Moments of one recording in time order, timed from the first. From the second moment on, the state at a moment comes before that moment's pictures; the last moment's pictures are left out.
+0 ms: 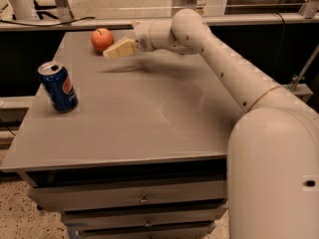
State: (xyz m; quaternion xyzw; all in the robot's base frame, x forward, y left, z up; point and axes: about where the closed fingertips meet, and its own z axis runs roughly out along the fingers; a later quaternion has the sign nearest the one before) arm 0.809 0.122 0.883 -0.46 0.64 0.28 0.54
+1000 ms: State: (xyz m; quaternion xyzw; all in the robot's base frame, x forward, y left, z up) arm 0.843 0.169 0.856 -0.45 0.65 0.29 0.54
